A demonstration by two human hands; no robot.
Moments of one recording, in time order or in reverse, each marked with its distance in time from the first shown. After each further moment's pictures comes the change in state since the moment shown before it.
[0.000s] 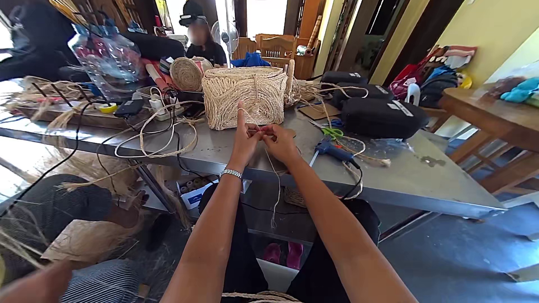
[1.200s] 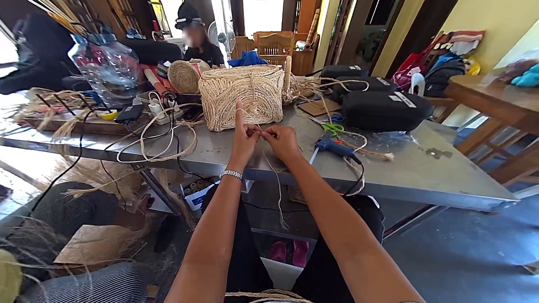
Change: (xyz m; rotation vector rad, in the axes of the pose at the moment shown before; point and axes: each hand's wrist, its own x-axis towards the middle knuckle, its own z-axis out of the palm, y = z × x) left_hand 0.001 -0.002 0.000 0.110 0.001 0.019; right_hand -0.002 -0.002 -0.004 -0.092 0.102 -0.011
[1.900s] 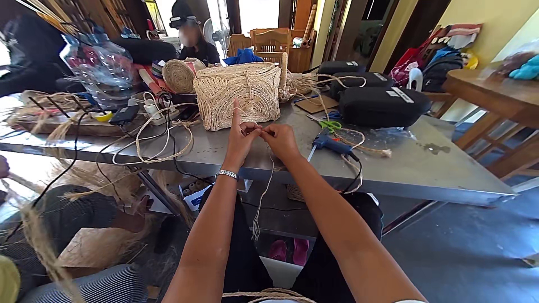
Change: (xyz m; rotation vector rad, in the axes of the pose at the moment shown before) left_hand -0.007 0.011 -0.002 -0.195 -0.057 0.012; right_hand 0.000 0.003 -0.002 -0.005 0.011 -0.011
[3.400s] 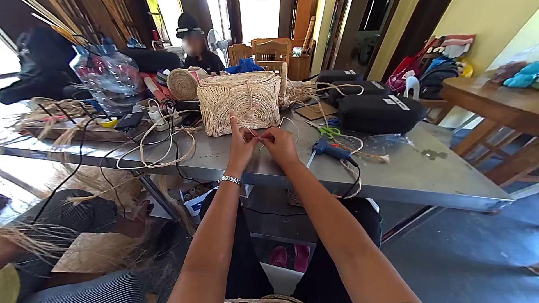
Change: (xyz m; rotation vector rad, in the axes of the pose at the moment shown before) left_hand -0.009 0.002 0.003 0.190 0.069 -0.028; right_hand -0.003 -0.005 0.002 -0.047 0.083 -0.080
